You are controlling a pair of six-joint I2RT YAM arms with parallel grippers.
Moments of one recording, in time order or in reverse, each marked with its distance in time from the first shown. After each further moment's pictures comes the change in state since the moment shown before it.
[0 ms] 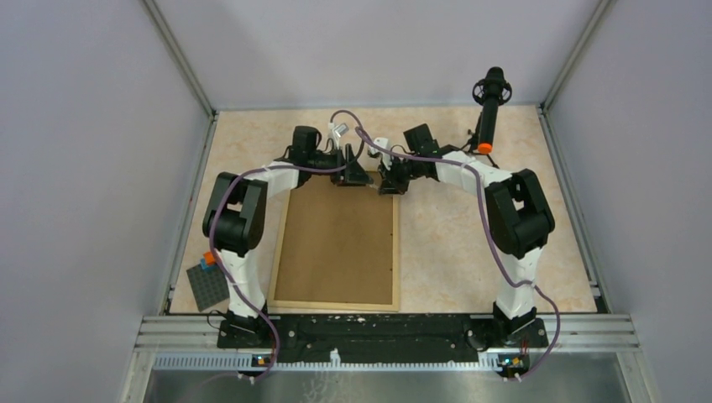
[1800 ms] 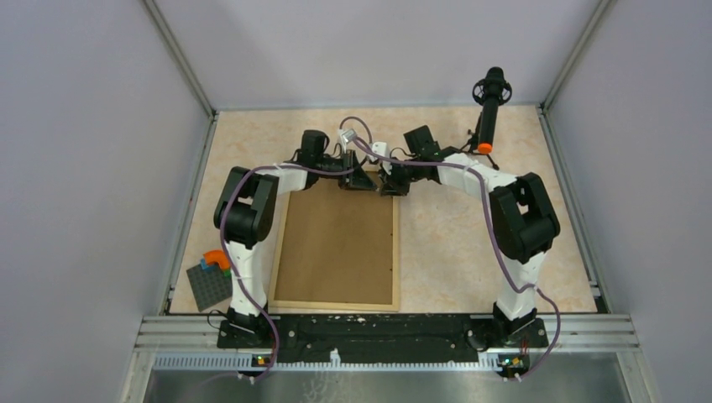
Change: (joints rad) left arm -0.034 0.109 0.048 0.064 0.095 -0.098; right arm 0.015 -0.049 -0.034 -0.019 0.012 -0.128
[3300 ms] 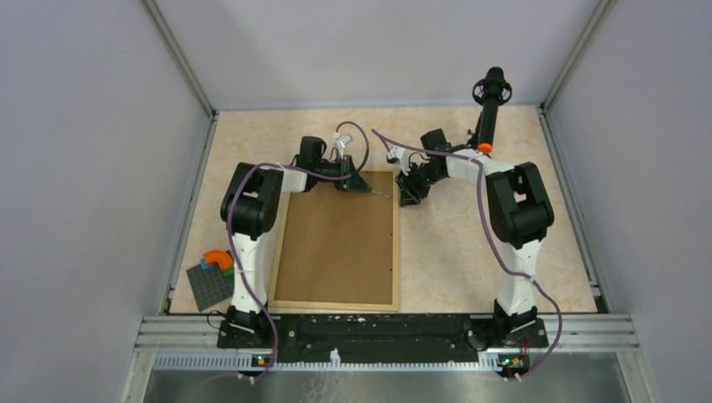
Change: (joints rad) left arm 0.039 0.113 0.010 0.067 -0.061 0.199; right arm -0.133 0.122 0.019 -0.142 0.040 0.042
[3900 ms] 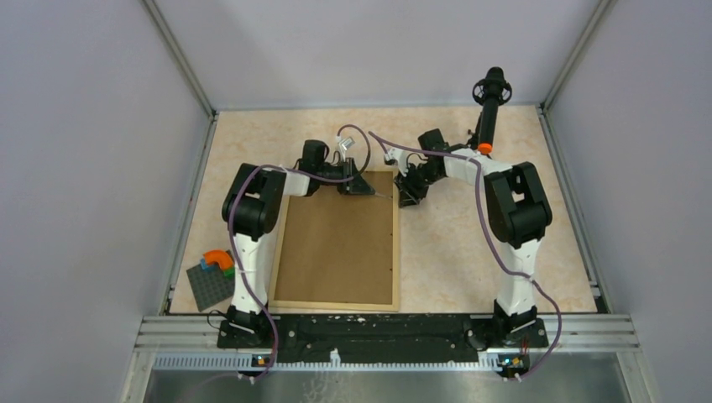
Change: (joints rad) left arm -0.024 0.003 -0.040 0.075 -0.019 -0.105; right arm 0.014 0.013 0.024 -0.026 -0.003 -0.029
